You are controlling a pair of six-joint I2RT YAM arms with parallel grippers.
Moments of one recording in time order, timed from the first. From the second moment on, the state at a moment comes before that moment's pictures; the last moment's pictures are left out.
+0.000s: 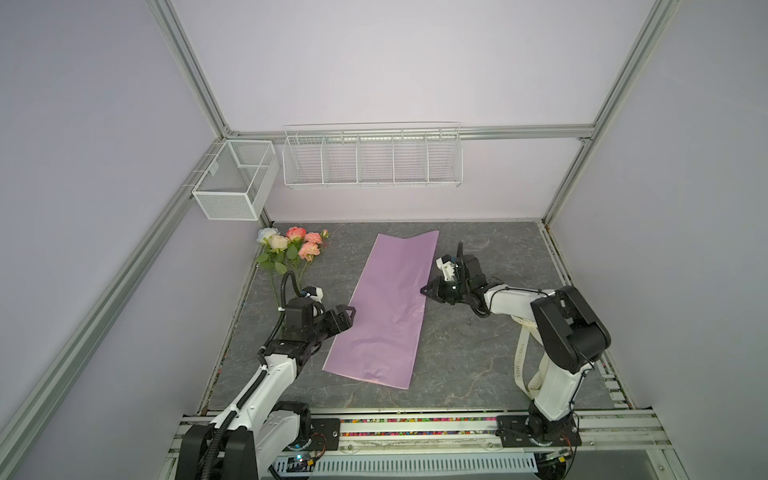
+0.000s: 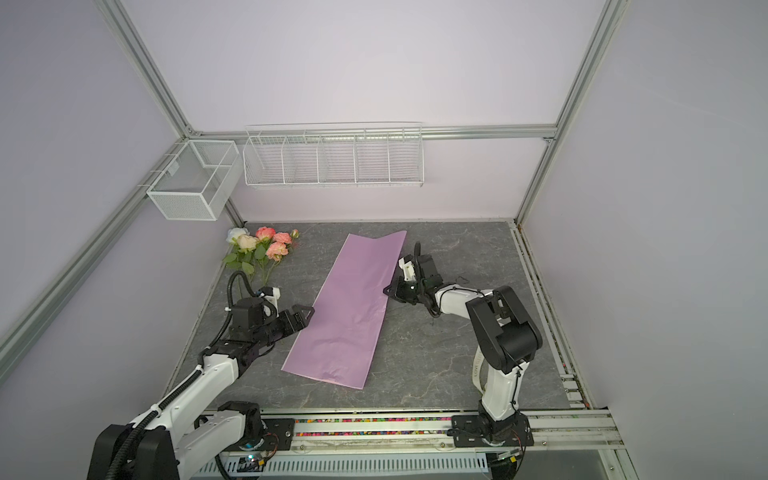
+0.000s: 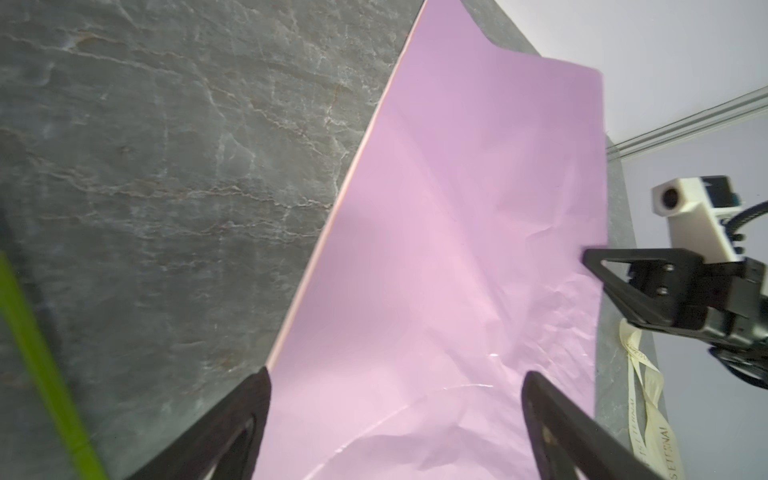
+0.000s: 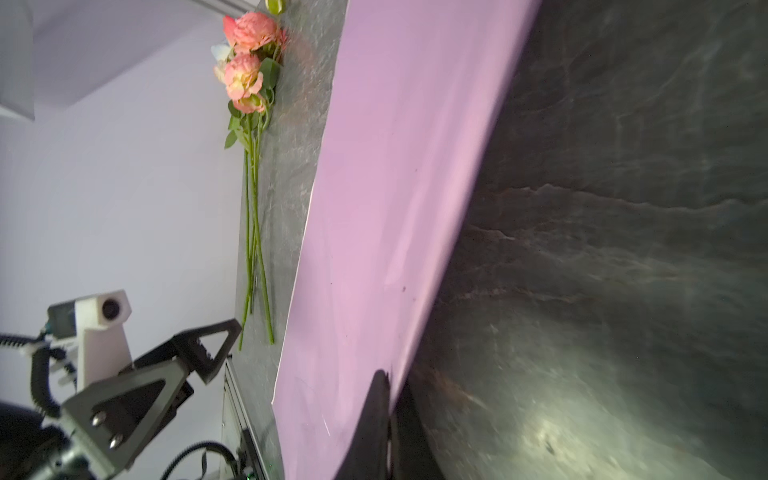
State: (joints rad) left arm -0.16 1.00 0.41 -0.10 0.34 -0.57; right arm 0.42 1.83 1.00 0.07 -0.61 0.68
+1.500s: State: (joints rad) left arm -0.66 1.06 0.38 -0.05 0.35 -0.95; right arm 0.28 1.36 0.88 -0.61 -0.43 0.35
